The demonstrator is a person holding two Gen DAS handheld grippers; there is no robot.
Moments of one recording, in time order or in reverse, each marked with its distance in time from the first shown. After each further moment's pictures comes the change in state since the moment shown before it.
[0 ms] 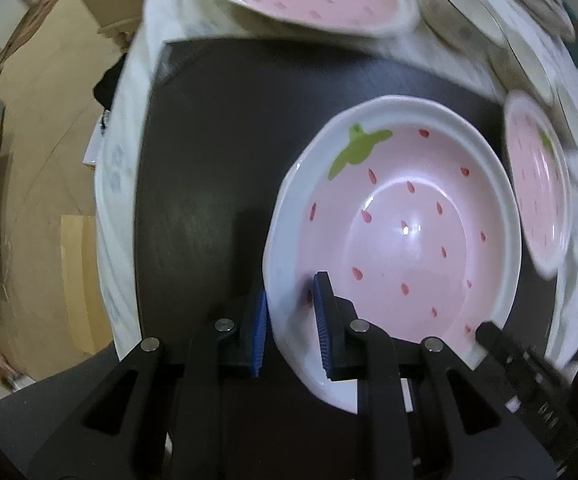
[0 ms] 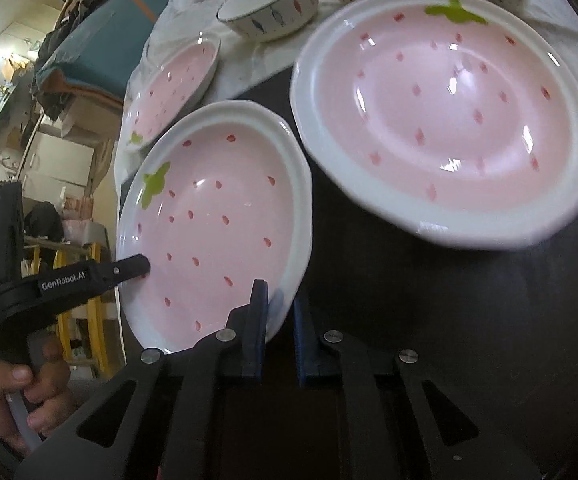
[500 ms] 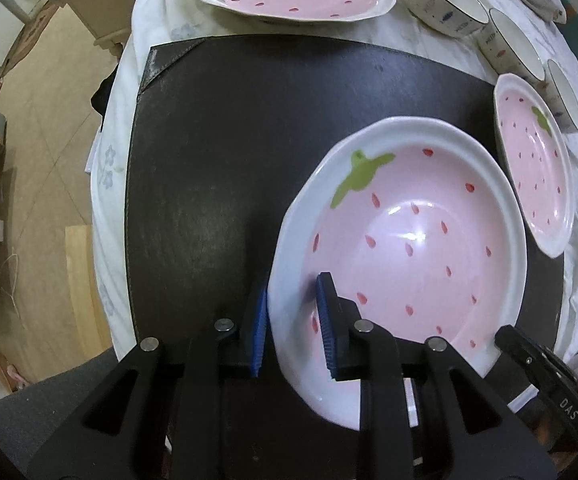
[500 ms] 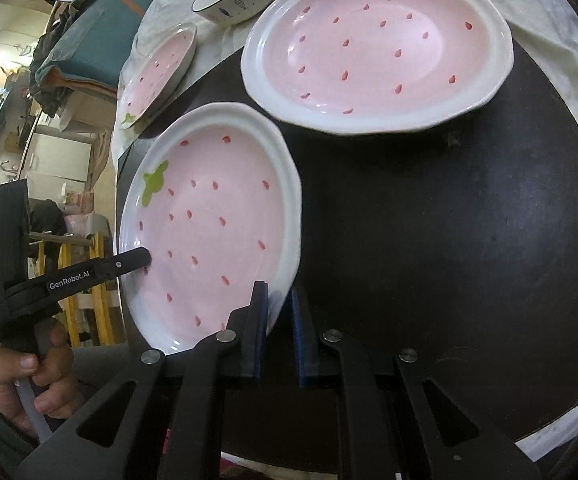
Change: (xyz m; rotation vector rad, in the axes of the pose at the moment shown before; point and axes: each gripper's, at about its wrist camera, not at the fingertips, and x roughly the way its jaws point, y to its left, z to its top) left arm 0.004 -0.017 0.008 0.013 -0.028 0.033; right arm -0.023 -0.028 -0.027 0.066 0.031 0.029
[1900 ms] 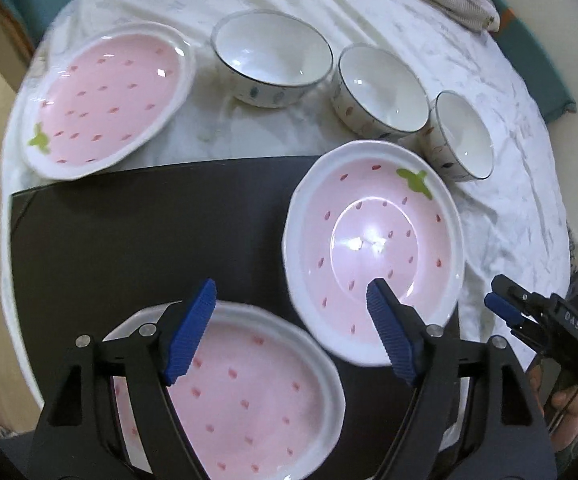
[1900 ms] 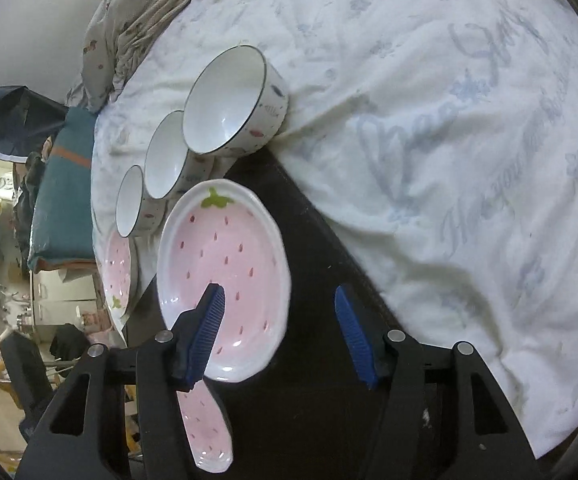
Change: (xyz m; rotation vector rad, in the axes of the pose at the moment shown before) left arm -0.031 -0.140 0.068 0.106 -0.087 -0.204; right arm -0.120 -0.149 0.118 0.314 -0.195 0.009
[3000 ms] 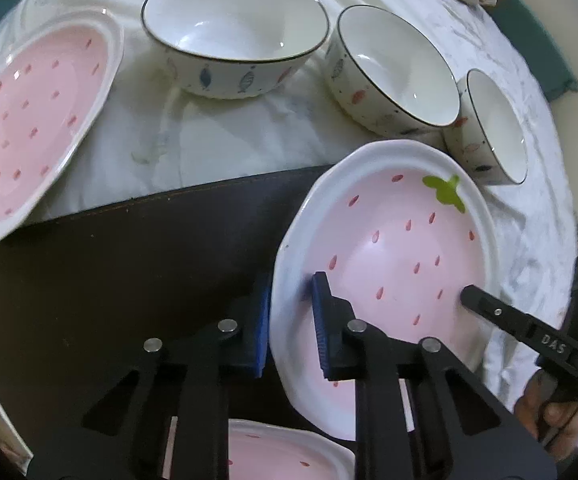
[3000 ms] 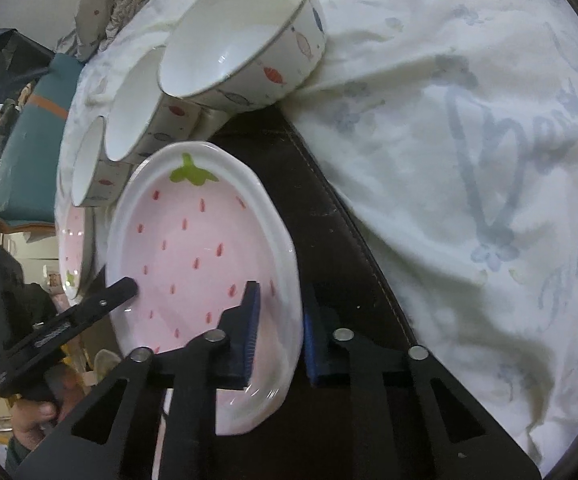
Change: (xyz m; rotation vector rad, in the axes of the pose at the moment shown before) left arm 0.064 -0.001 0.030 0.074 0.041 -0.020; right arm 0.078 0.019 0.013 -0.122 0.084 -0.089
